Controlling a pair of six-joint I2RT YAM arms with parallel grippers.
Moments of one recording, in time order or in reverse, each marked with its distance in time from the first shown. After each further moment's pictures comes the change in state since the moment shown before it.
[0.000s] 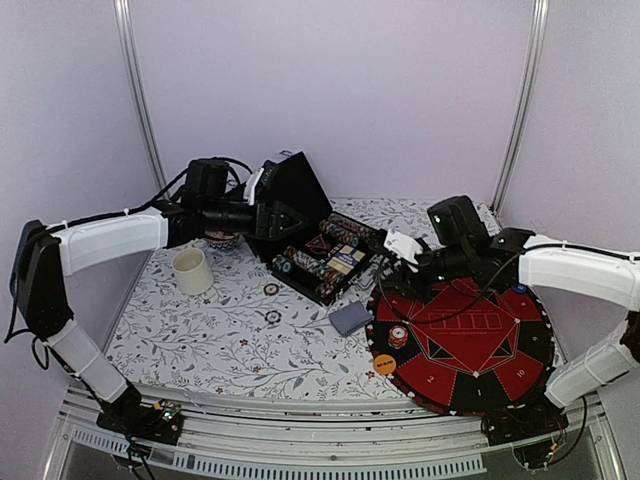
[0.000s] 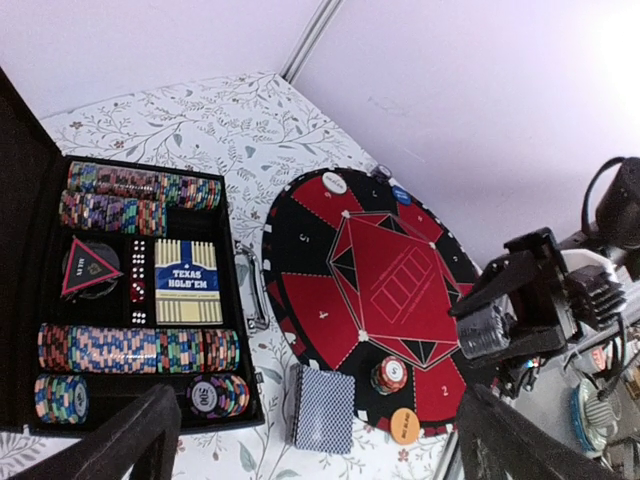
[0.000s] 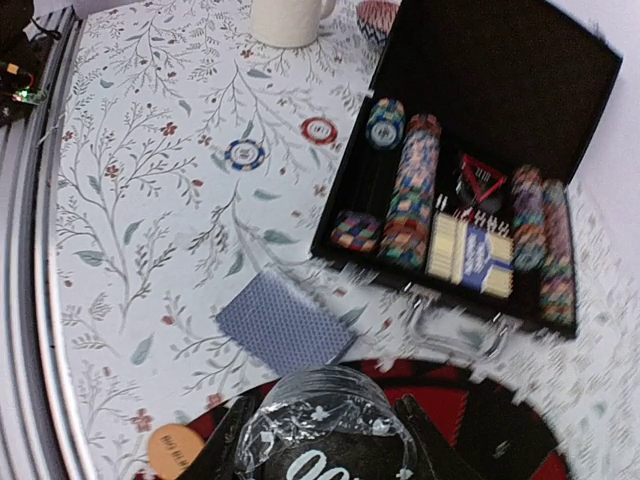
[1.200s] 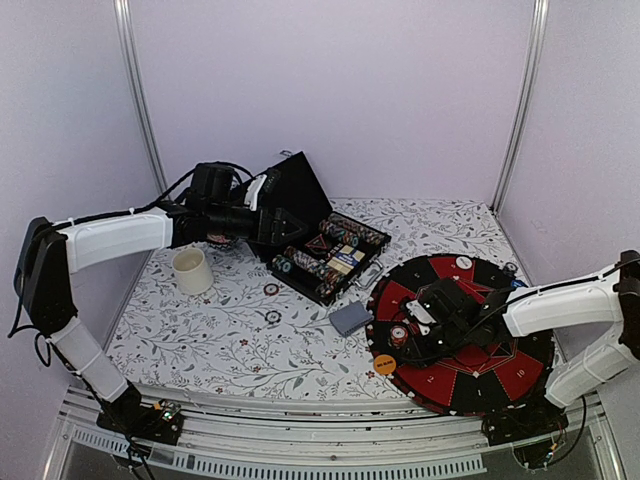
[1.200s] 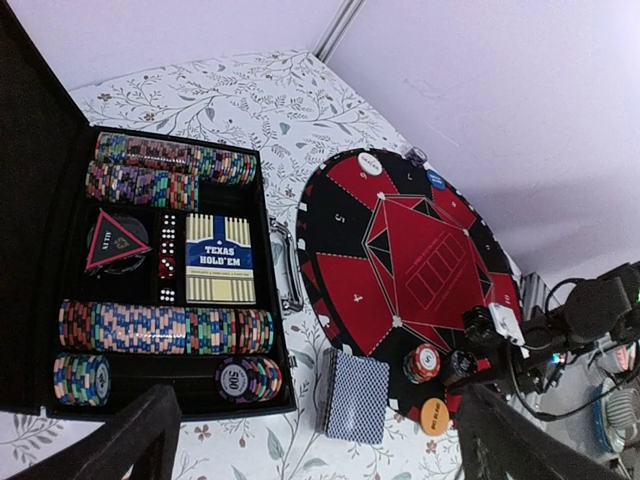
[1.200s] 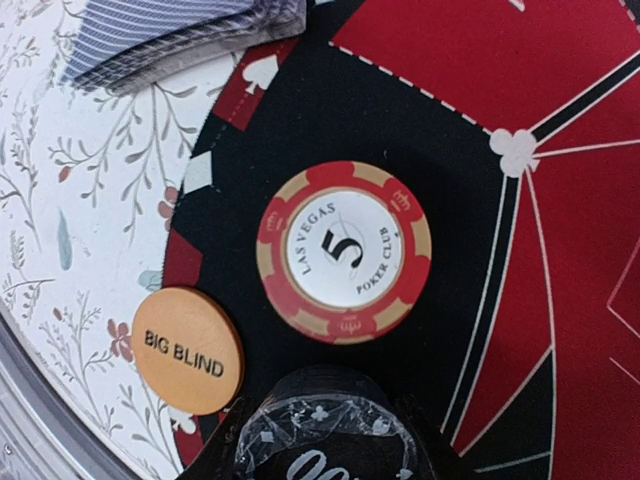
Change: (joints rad) left arm 0.002 0.033 0.008 -0.061 -0.064 0.043; right arm 0.119 -0.018 -0.446 0.025 0.212 0.890
